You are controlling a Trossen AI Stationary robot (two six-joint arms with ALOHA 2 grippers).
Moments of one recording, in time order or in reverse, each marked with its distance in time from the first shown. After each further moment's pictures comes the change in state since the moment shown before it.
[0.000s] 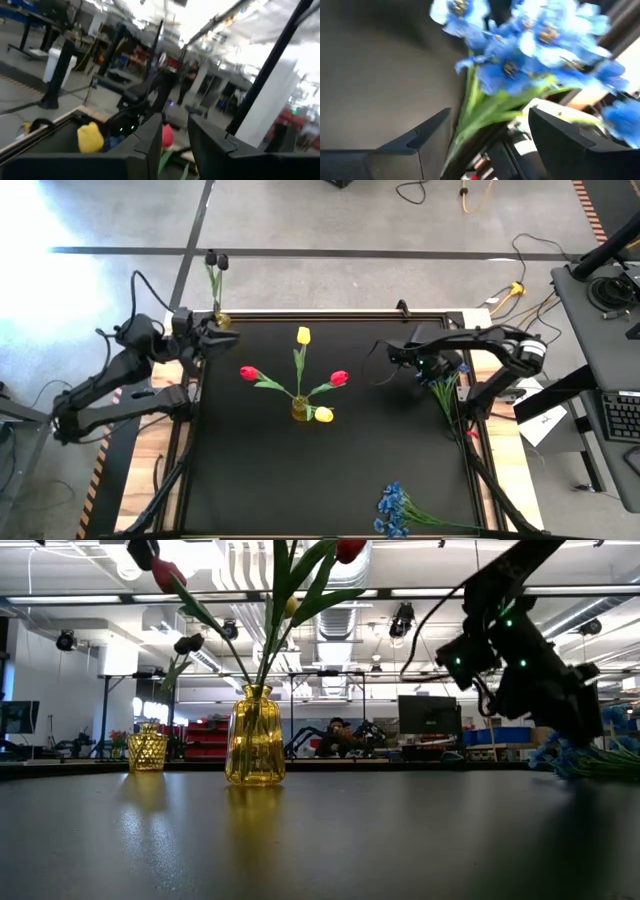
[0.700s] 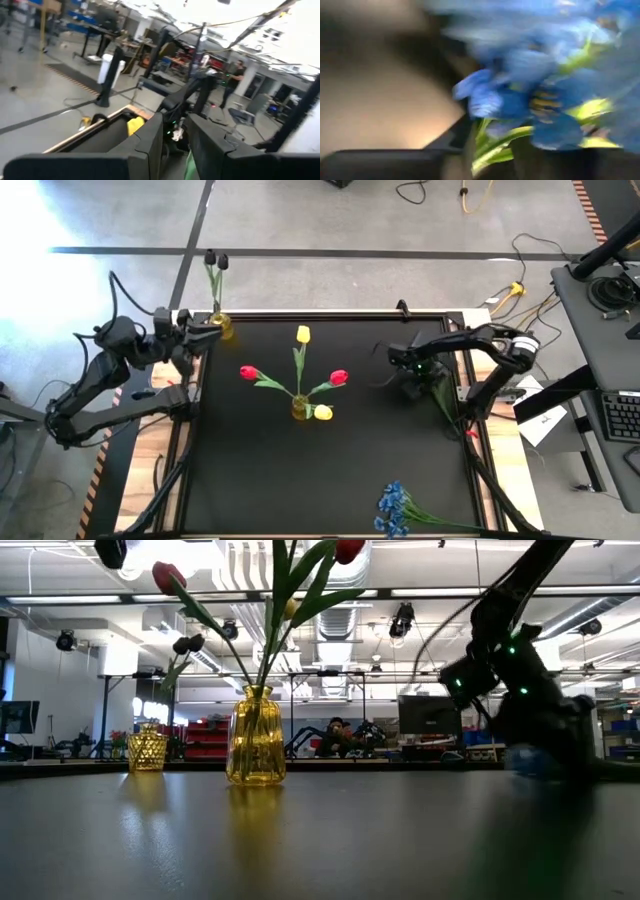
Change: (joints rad) left arm -0.006 -0.095 0.101 -0.307 -0.227 0.107; right arm -0.049 0.060 -0.116 0.255 0.010 -0.095
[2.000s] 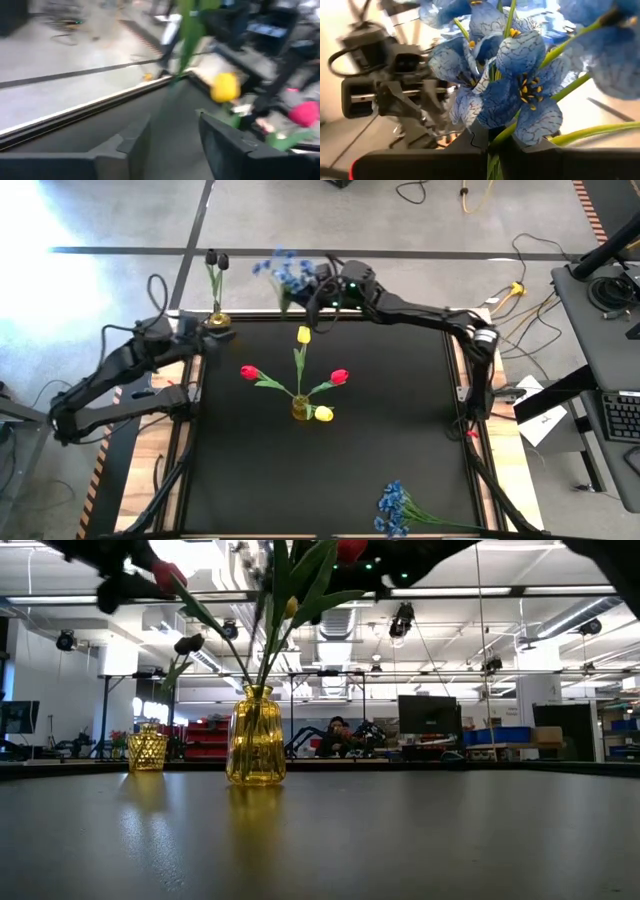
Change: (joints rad) left arm 0.000 0.085 -0.059 -0.189 -0.282 -0.046; right arm 0.086 0.296 0.908 1.365 -0.420 -0.239
